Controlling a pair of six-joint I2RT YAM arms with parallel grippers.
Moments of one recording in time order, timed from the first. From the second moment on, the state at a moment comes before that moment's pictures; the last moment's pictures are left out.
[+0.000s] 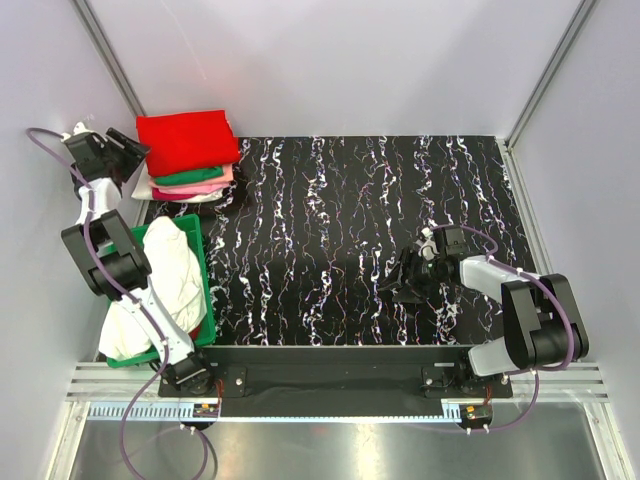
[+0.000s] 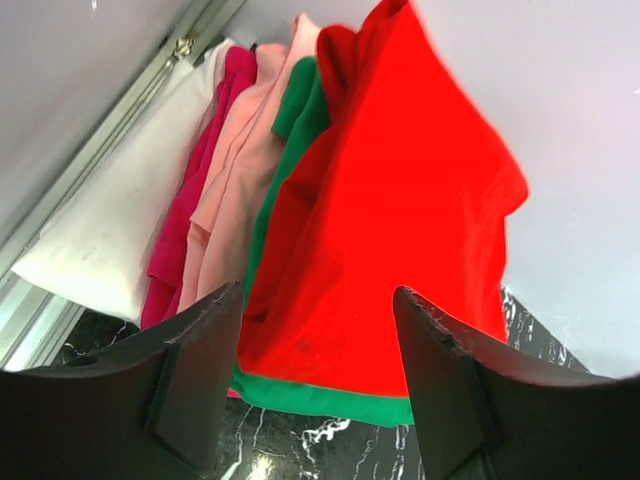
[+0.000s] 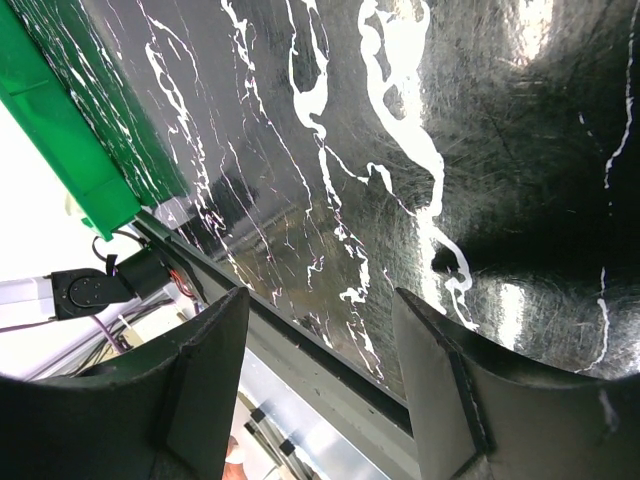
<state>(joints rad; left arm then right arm) 0.52 2.03 1.65 -0.05 0.40 -0.60 0.17 1.44 0.59 -0.28 -0.69 0.61</state>
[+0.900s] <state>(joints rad) 0.48 2.17 1.86 -0.29 0.40 -0.59 0.17 1.47 0.59 -0.26 -0.69 0.60</state>
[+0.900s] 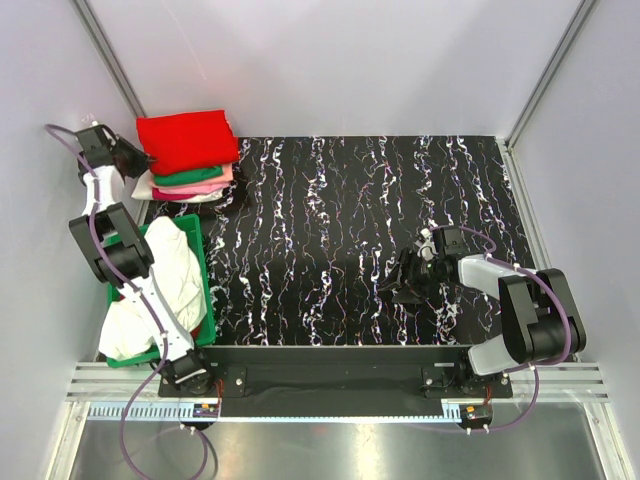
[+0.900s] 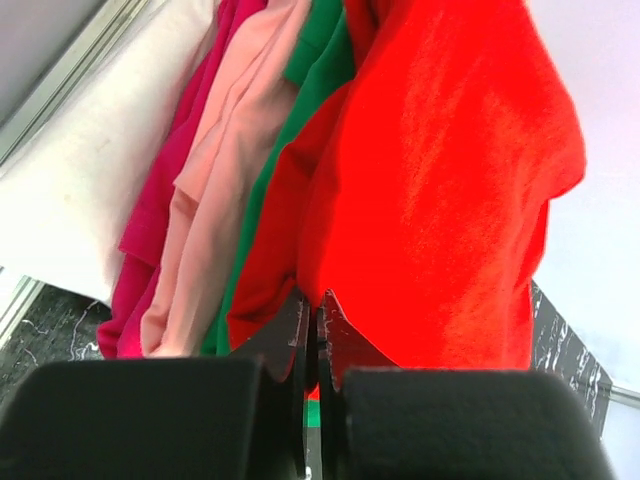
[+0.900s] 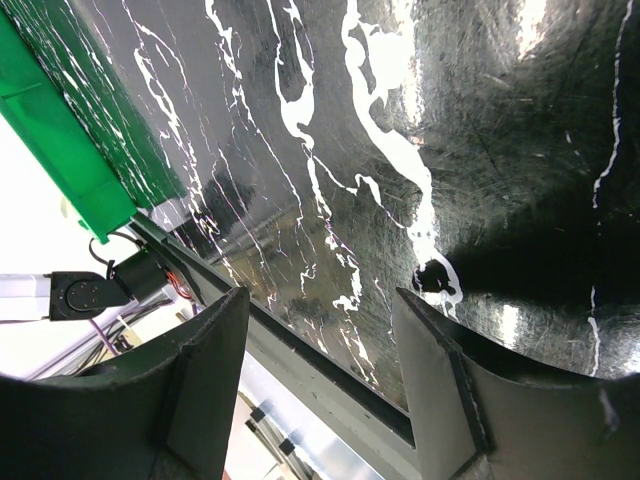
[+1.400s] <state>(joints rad) 0.49 2.33 2.24 -0.65 0.39 -0.56 0.17 1.48 0.59 -0.26 -0.70 0.60</state>
